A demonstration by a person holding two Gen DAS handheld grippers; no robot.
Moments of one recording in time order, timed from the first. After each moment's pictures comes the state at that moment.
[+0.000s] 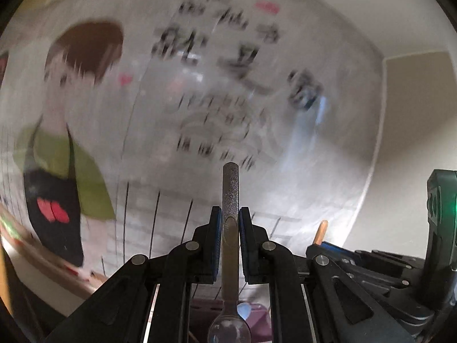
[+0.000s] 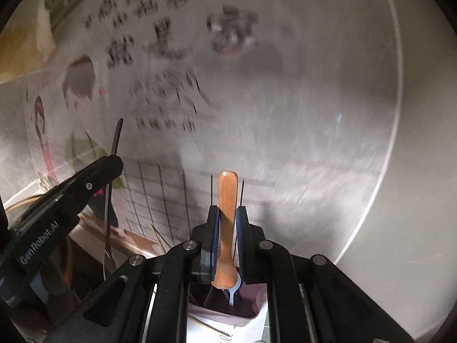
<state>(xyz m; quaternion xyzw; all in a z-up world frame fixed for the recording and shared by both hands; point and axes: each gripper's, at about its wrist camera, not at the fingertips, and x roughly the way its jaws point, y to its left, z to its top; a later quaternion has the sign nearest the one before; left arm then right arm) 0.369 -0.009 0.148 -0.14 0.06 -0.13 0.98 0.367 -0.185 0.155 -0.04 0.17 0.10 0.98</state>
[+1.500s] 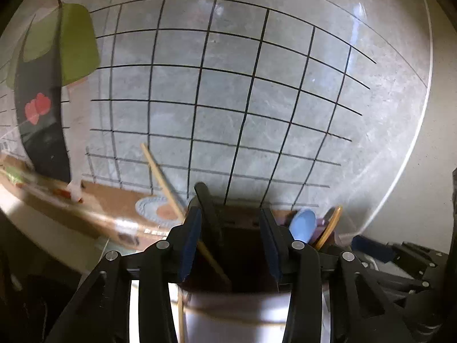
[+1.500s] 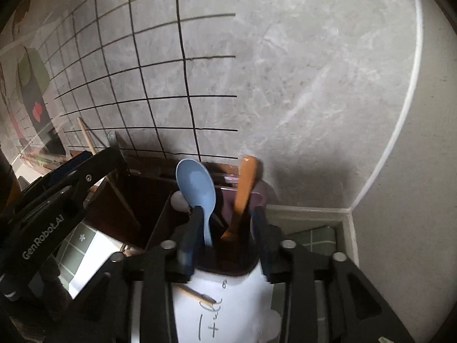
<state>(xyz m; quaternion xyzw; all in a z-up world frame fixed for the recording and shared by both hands) 0.421 -0.044 0.014 -0.08 0.25 -0.06 0.96 0.438 -0.225 -0.008 -0.01 0.33 0.09 0.94</state>
